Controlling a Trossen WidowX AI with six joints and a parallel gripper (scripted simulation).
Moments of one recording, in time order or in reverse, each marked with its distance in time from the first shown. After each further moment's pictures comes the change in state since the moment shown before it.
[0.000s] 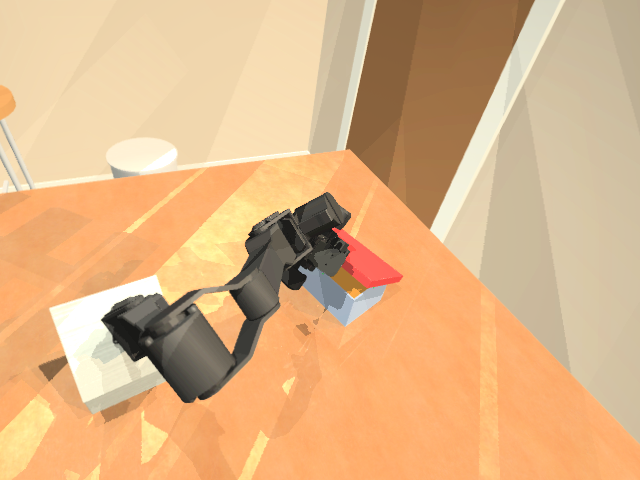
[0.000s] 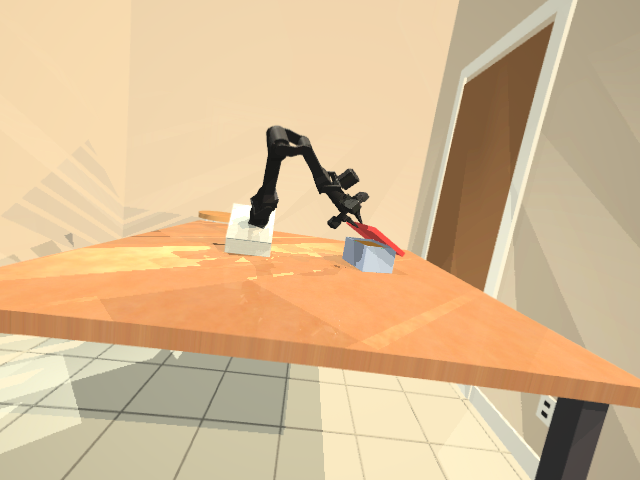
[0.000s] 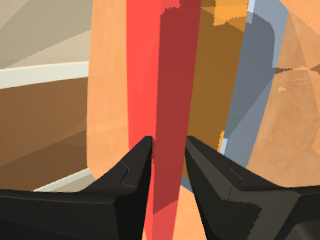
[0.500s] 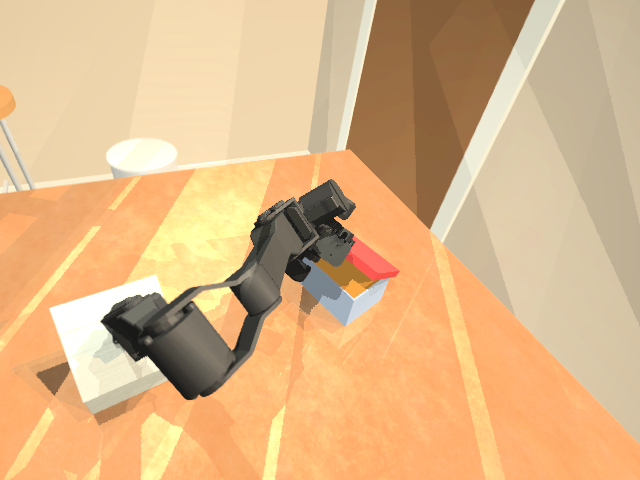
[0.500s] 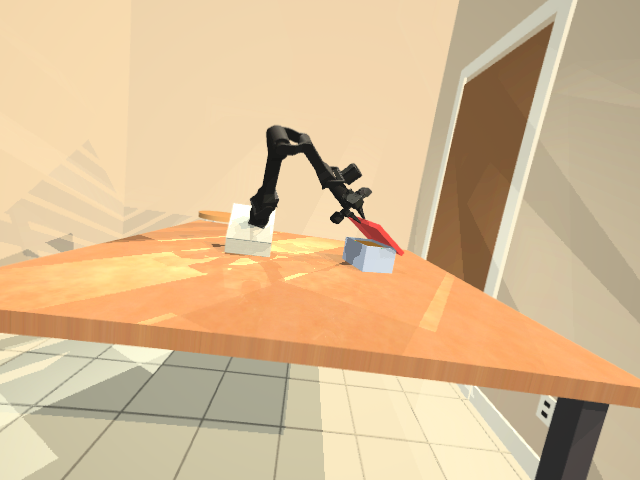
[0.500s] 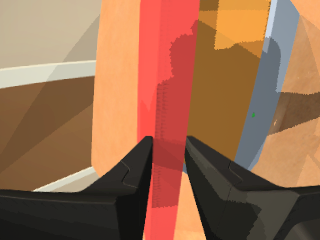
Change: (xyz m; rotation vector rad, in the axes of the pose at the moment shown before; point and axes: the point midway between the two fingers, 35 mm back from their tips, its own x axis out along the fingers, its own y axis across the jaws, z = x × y) arm -0.006 0.020 0.000 -0.002 0.002 0.001
